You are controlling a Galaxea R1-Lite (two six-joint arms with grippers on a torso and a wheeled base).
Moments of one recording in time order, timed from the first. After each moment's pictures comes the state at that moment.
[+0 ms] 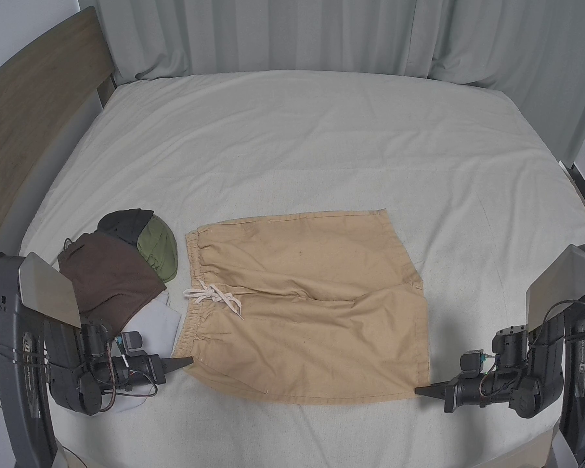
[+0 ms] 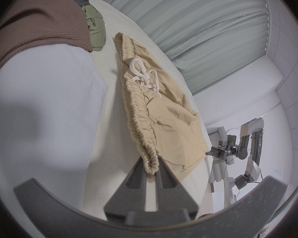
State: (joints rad) left arm 0.05 2.50 -0.34 -1.55 -0.84 -0.30; right arm 0.12 2.46 -0.13 -1.54 0.67 0.05
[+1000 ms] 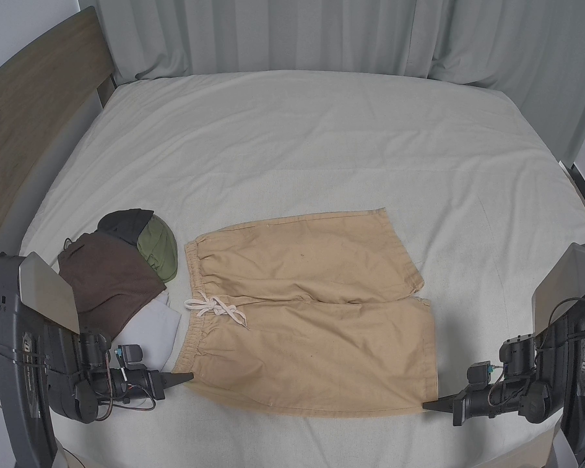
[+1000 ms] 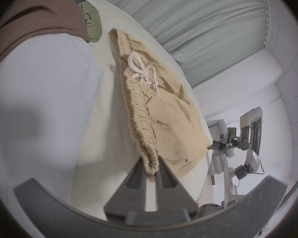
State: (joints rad) left arm 0.05 2.50 -0.25 -1.55 -0.85 -0.20; right arm 0.09 2.45 -0.02 -1.54 0.68 -0.03
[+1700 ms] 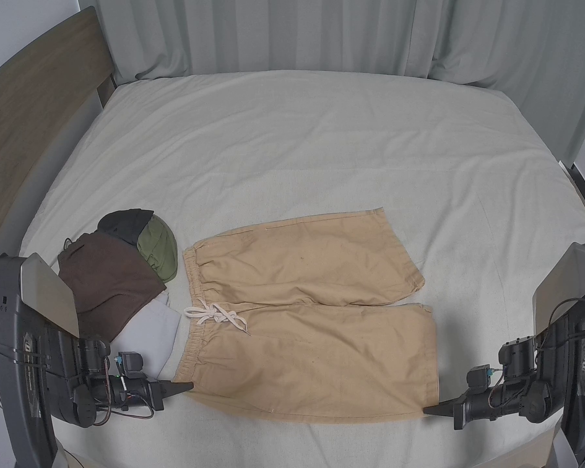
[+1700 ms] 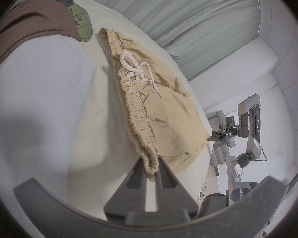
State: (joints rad) left arm 0.05 2.51 -0.20 -1.55 -0.87 -0.07; right arm 0.09 2.45 -0.02 -1.49 0.68 -0.07
